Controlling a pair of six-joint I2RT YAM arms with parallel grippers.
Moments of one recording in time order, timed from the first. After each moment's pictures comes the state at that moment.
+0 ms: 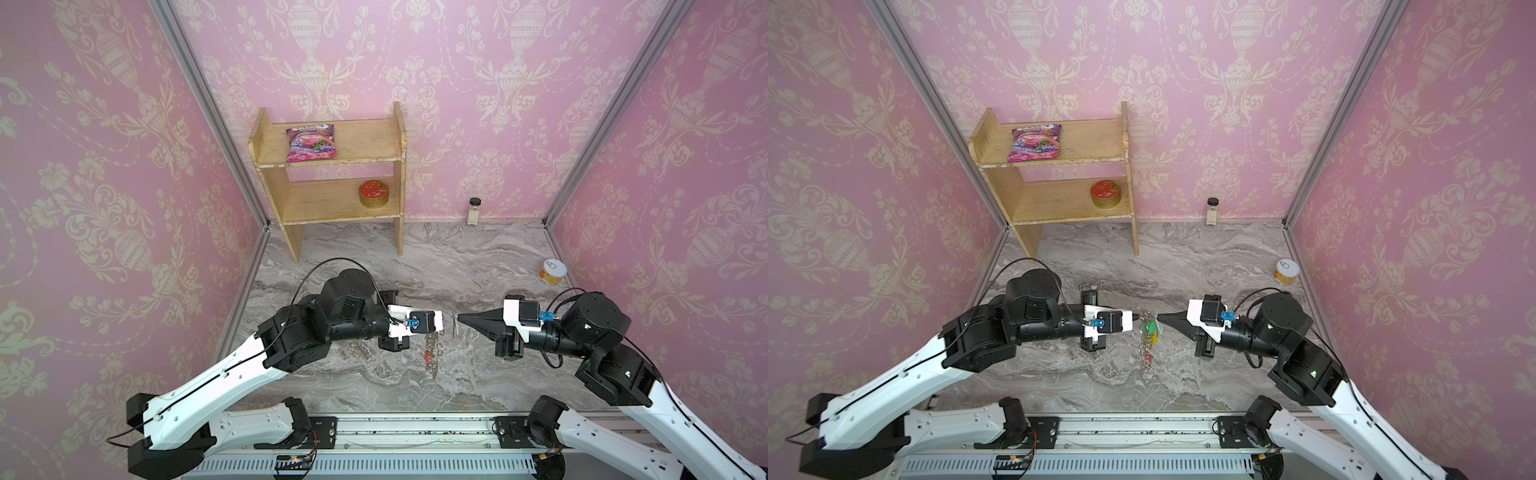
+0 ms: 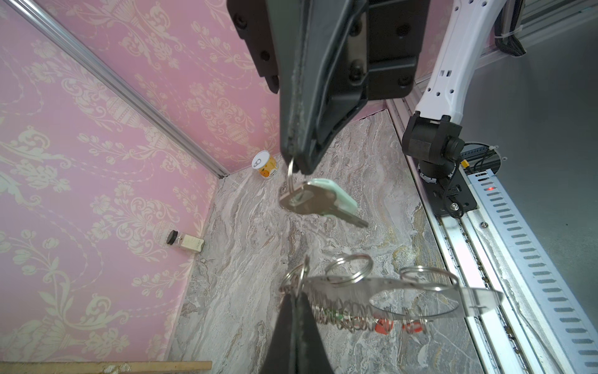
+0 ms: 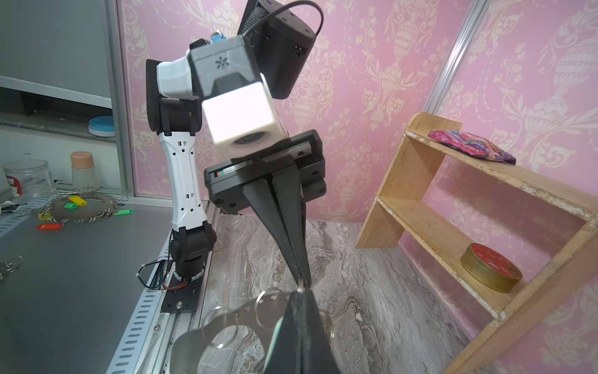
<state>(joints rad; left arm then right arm) -1.03 1.07 1.33 -0.64 0.24 0.65 0.75 0.69 0.97 -0.28 -0.56 -0.26</state>
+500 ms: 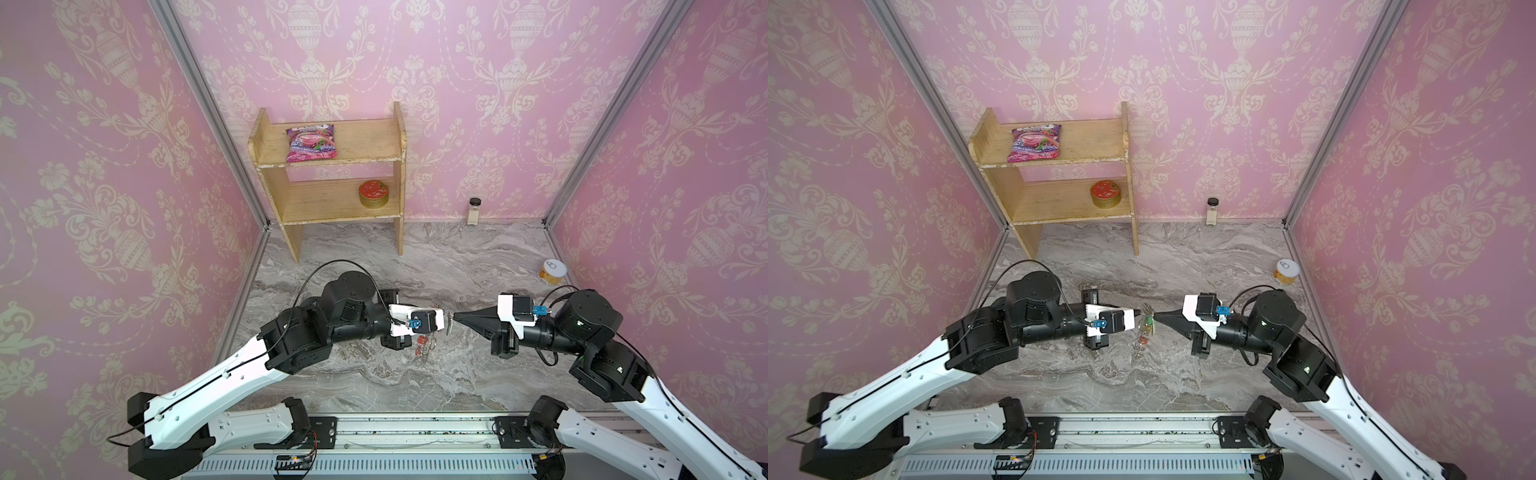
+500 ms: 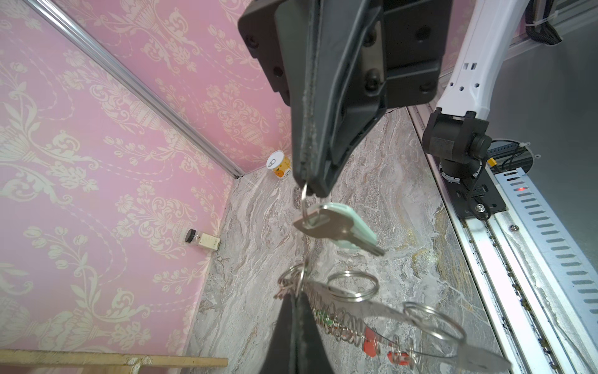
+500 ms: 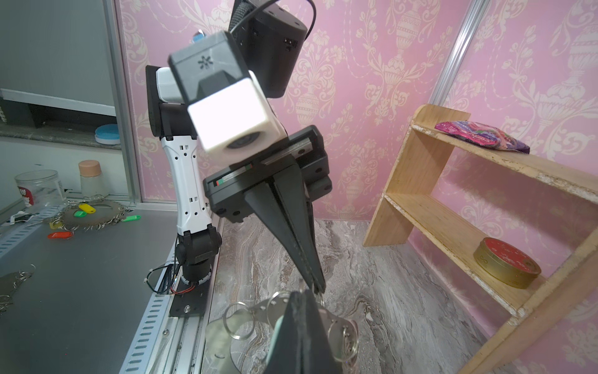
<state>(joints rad) -1.04 1.06 1.30 -0.57 0.17 0.66 0.75 0.70 0.95 -0.24 -0.57 -0.21</state>
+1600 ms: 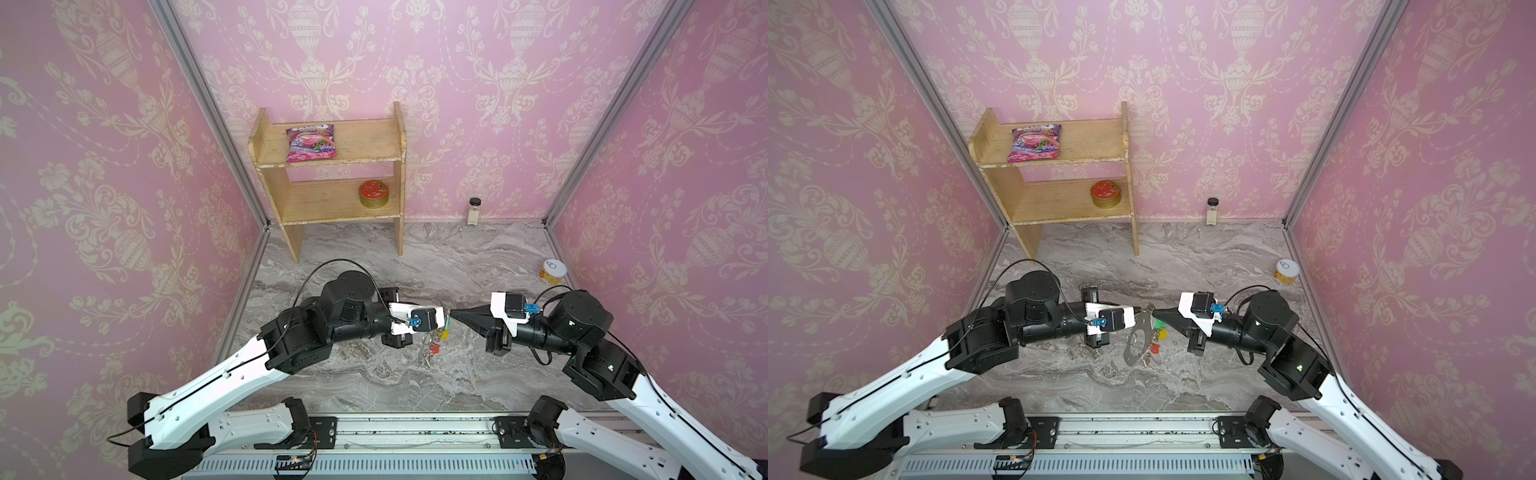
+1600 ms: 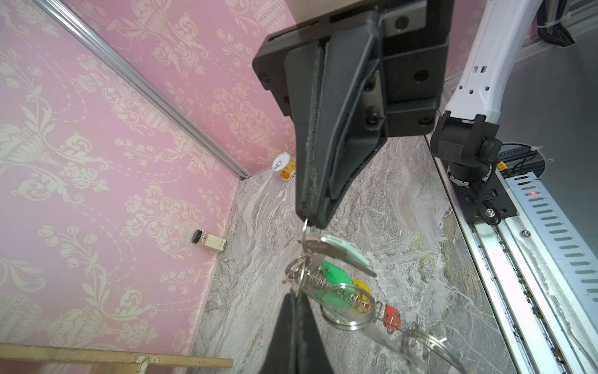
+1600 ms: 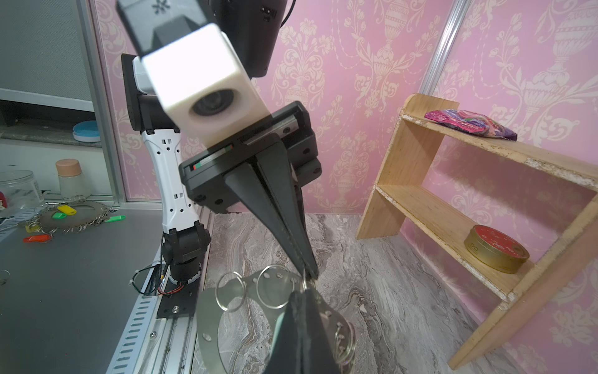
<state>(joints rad) -1.04 1.06 1.30 -0.56 0.16 0.66 0.75 0.71 0.92 -0.20 -0.53 -0.21</state>
